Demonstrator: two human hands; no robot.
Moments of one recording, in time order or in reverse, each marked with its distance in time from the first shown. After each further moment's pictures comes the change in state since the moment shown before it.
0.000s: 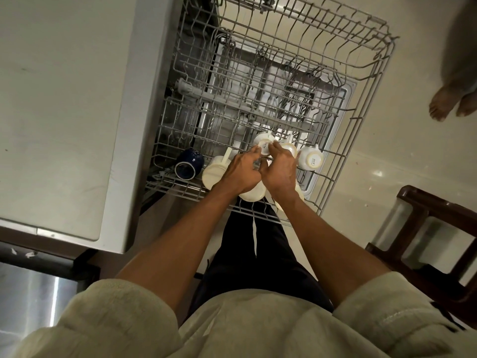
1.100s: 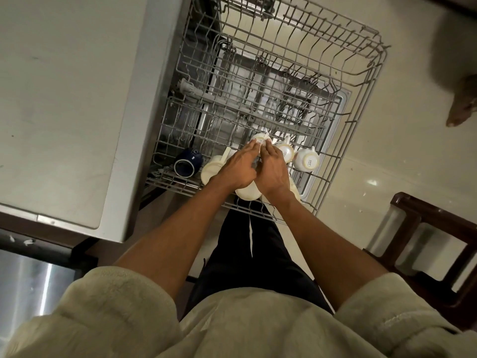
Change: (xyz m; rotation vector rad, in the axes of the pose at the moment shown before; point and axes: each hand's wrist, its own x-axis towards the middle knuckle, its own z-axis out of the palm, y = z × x) left_hand 0.001 0.000 -0.006 0.159 -0.039 0.096; right_hand -0.009 -0.005 0.002 -0.163 -0.099 -0.181
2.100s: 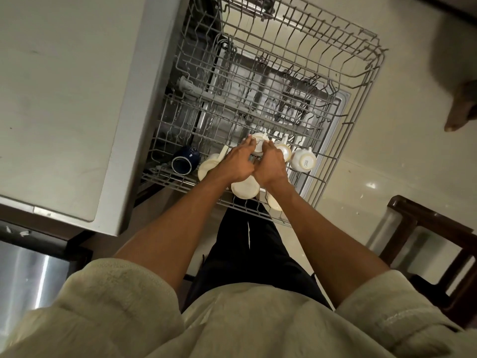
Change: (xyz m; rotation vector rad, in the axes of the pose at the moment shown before) left_hand 0.005 0.009 -0.006 -0.020 -0.007 -0.059; right_hand 0.012 -0.001 -0.011 0.159 -0.090 0.161
